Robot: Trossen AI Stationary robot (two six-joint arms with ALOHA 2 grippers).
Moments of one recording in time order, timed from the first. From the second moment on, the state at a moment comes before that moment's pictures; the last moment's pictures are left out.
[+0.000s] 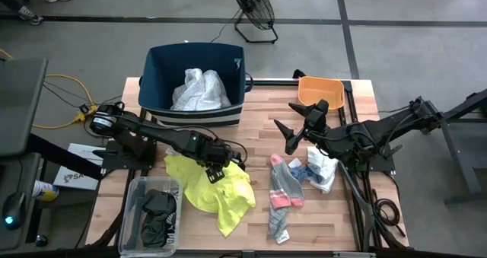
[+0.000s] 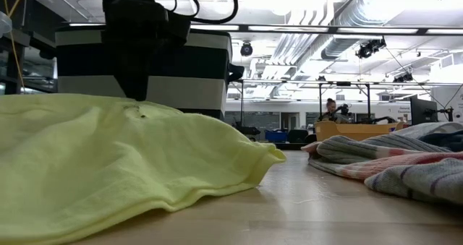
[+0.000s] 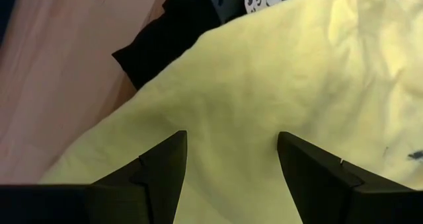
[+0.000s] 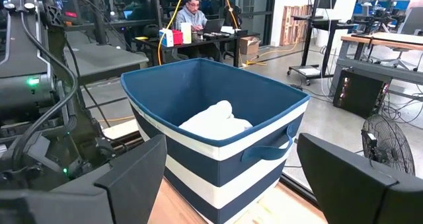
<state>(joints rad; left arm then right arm) -0.19 1.60 1.19 -0.92 -0.12 -0.71 0.38 1.18 1.13 -0.16 1.04 0.24</state>
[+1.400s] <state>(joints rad) -0.21 1.69 1.20 -0.92 -0.09 -0.68 0.38 1.18 1.13 -0.17 1.01 0.27</state>
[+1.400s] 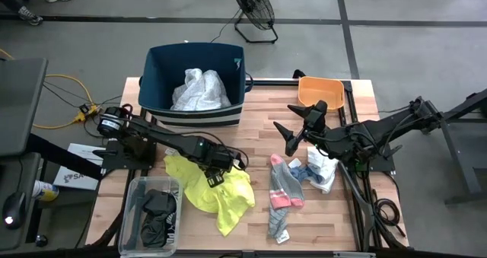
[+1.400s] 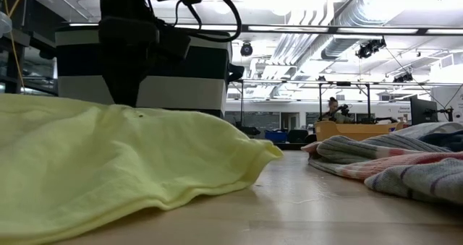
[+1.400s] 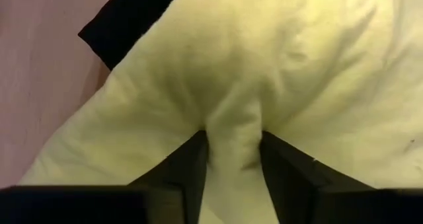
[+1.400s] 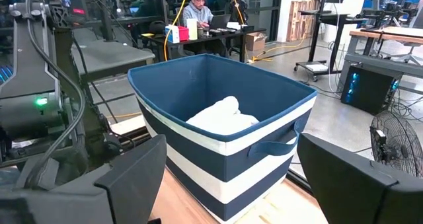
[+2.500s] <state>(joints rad) -0.24 1.69 1.47 -1.18 -0.13 -0.47 0.38 1.18 1.13 -0.18 1.01 0.27</state>
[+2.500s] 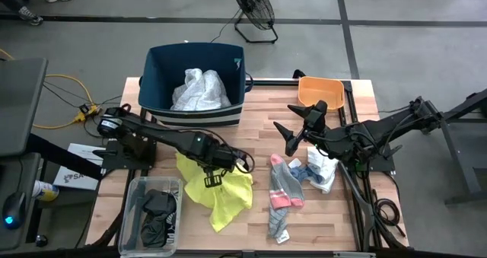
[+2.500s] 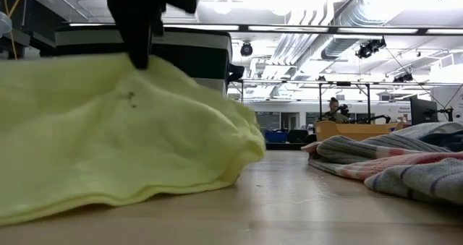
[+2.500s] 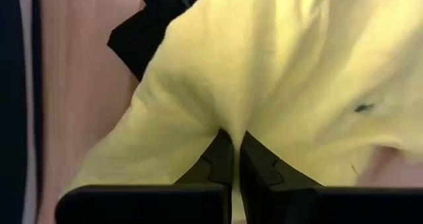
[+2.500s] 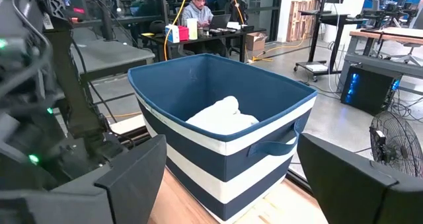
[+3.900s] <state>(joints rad) -0.26 1.69 2.34 -1.57 -0.36 -0.05 0.36 1.26 1.13 -0.16 0.73 0.24</state>
